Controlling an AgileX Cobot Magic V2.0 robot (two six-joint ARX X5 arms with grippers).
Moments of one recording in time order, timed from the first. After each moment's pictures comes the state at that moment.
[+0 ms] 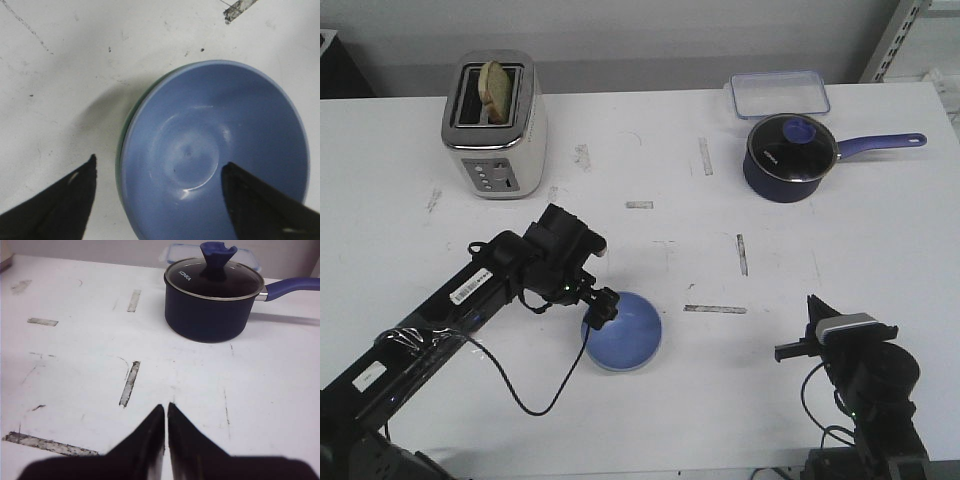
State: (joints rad) left arm -0.60 1.63 1.46 -0.89 0.32 0.04; right arm 0.01 0.40 0.48 -0.42 -0.10 -0.06
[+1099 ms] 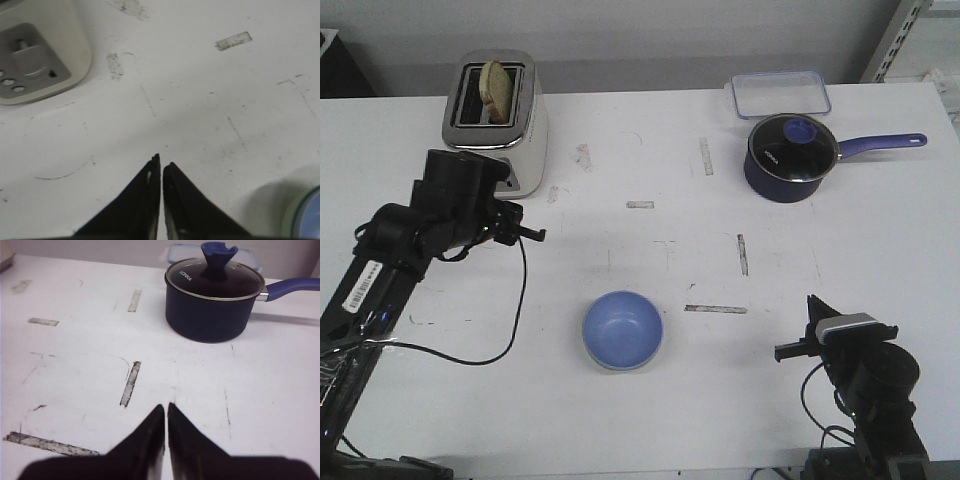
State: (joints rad) left arm -0.29 1.49 1.68 -0.89 0.07 0.07; right arm 0.01 0.40 0.48 -0.42 -0.10 -0.06
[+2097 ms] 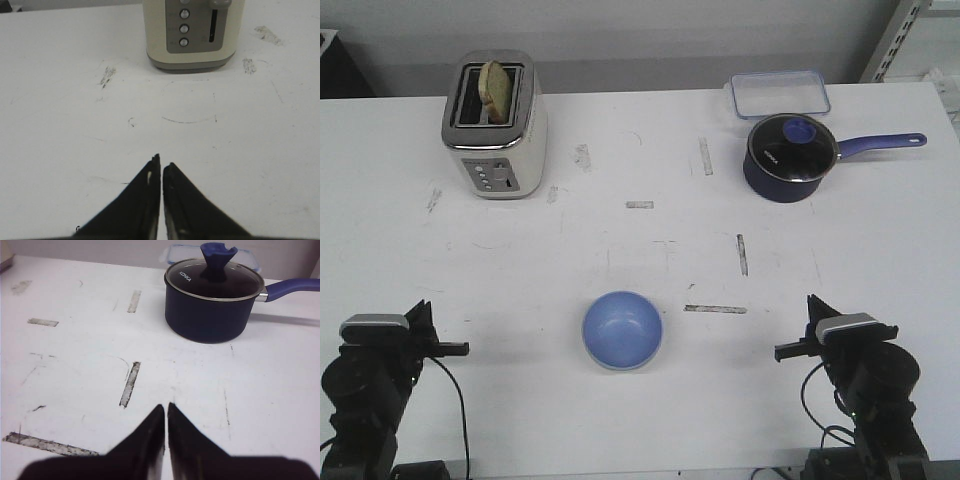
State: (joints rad) left arm 0.06 0.44 0.54 -0.29 0.04 0.09; right arm 0.01 0.40 0.48 -0.42 -0.10 -0.06
